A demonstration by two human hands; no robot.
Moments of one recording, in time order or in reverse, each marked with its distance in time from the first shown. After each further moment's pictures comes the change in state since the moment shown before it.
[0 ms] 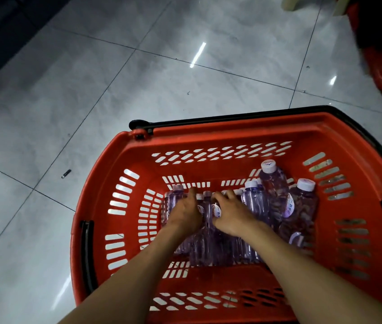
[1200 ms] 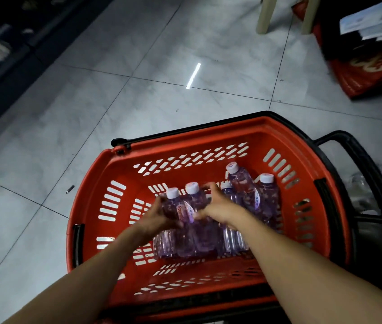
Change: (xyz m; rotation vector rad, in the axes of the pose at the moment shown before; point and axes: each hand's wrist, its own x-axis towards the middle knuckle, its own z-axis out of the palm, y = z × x) left_hand -0.053 -0.002 -0.045 -0.811 -0.246 -0.094; right_hand -0.042 0.002 -0.042 0.690 -0.113 0.025
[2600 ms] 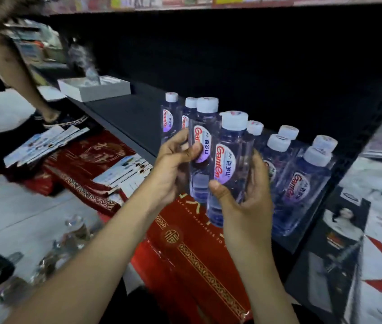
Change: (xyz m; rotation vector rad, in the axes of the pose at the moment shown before) left_hand -0.314 0.116 0.670 -0.187 -1.366 0.670; right_hand -0.641 0.203 -0.096 0.429 1.973 -0.808
